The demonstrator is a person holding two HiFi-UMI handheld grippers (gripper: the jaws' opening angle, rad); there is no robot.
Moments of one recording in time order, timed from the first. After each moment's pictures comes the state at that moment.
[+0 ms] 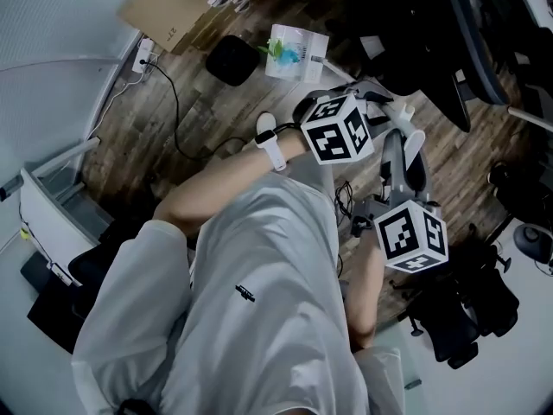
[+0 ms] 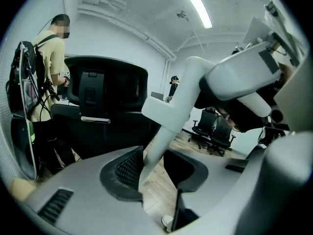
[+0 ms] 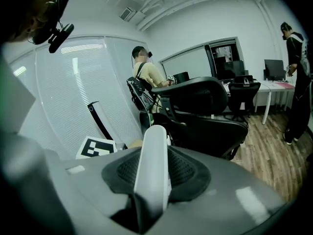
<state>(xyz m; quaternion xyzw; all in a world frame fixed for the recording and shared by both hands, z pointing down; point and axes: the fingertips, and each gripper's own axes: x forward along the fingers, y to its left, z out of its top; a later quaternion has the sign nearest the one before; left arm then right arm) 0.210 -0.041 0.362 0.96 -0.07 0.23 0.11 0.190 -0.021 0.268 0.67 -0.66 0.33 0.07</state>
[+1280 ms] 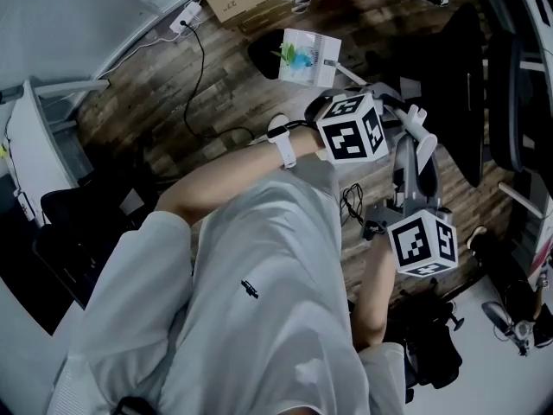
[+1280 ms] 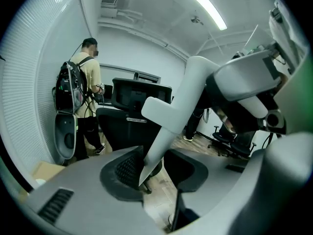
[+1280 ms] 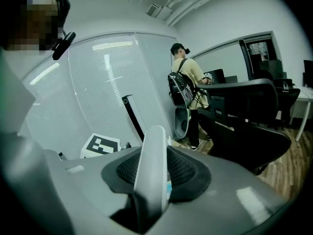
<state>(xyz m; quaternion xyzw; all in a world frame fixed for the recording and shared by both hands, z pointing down) 0.094 -0.067 0.341 0.95 -0.20 0.22 0.14 0.079 -0.037 0.246 0.54 -0.79 0.30 0.09</state>
